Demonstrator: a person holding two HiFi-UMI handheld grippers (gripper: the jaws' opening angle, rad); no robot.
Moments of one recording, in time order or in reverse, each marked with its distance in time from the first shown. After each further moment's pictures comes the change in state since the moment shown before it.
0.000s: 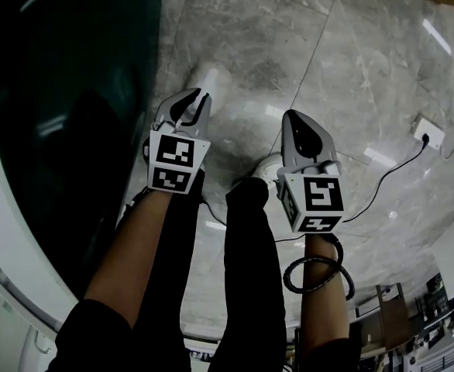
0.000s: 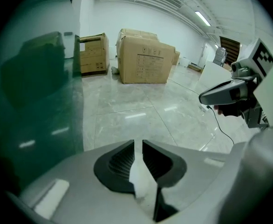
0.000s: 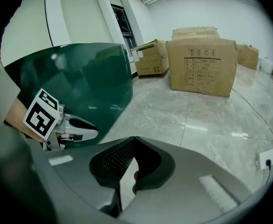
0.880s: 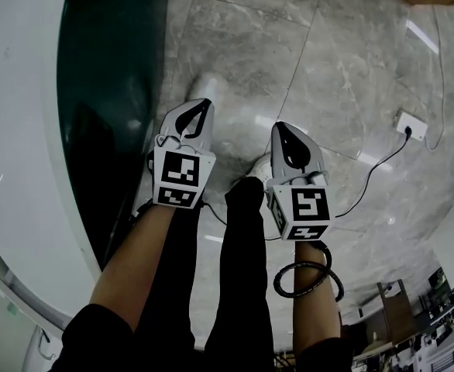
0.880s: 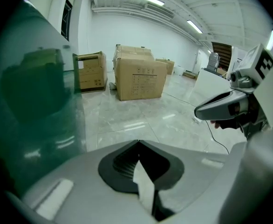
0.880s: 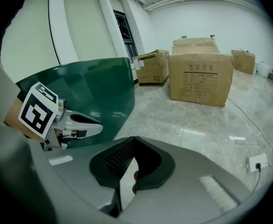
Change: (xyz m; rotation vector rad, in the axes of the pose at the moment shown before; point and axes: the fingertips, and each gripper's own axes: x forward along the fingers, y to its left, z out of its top) left arm -0.079 -0.020 0.072 0.040 -0.120 -0.015; right arm -0.066 0.035 0.045 0.004 -0.051 -0.031
